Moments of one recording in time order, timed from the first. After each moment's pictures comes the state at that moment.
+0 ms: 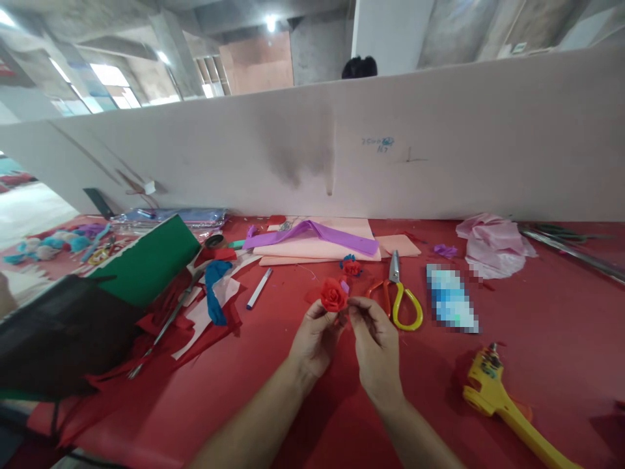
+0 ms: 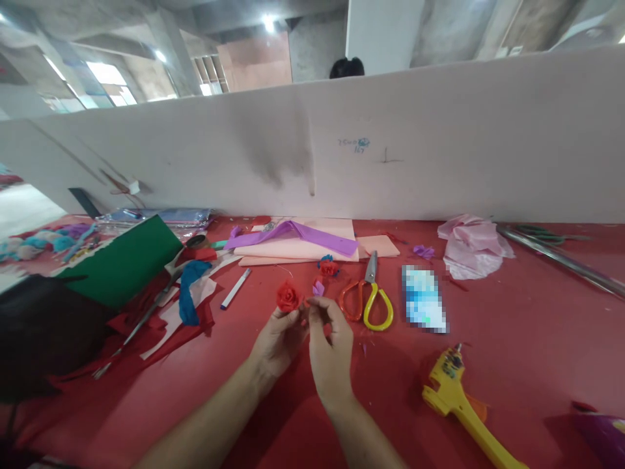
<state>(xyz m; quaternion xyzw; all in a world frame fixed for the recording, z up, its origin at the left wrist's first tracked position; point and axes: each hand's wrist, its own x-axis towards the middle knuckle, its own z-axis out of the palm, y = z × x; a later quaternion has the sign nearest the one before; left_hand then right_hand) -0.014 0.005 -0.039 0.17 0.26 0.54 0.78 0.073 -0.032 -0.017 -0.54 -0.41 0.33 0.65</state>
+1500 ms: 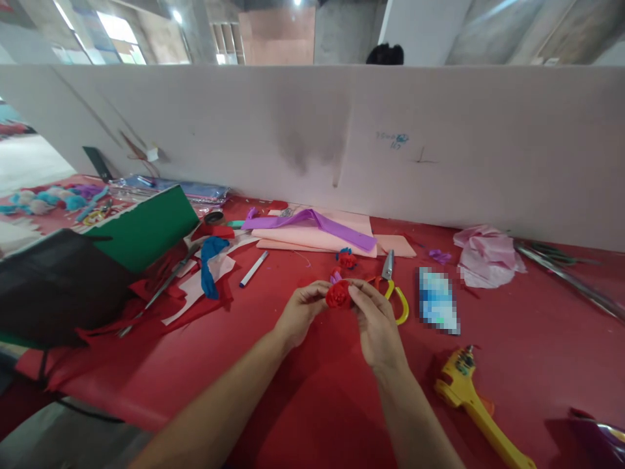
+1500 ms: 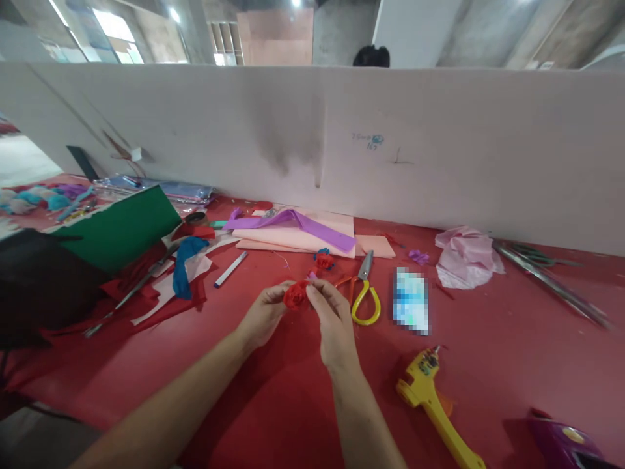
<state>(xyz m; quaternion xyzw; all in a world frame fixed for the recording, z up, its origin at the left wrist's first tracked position) -0.024 0.016 -0.043 0.44 0.25 0.51 0.69 0.103 -0.018 -0.009 -0.43 -0.36 0.51 0.65</state>
